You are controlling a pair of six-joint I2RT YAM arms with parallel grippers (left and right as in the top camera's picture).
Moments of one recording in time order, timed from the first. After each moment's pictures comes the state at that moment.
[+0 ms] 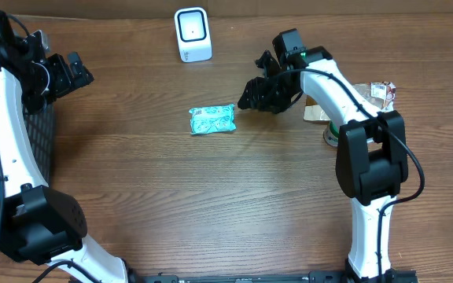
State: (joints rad) left arm 0.36 1.89 1.97 -1.31 0.28 -0.10; right arm 0.29 2.25 1.80 -0.88 -0.54 0.23
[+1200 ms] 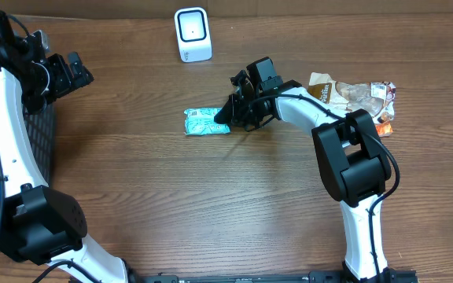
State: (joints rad) left arm 0.36 1.89 1.97 -1.31 0.28 -0.10; right arm 0.40 2.28 1.57 -0.40 -0.70 0.49
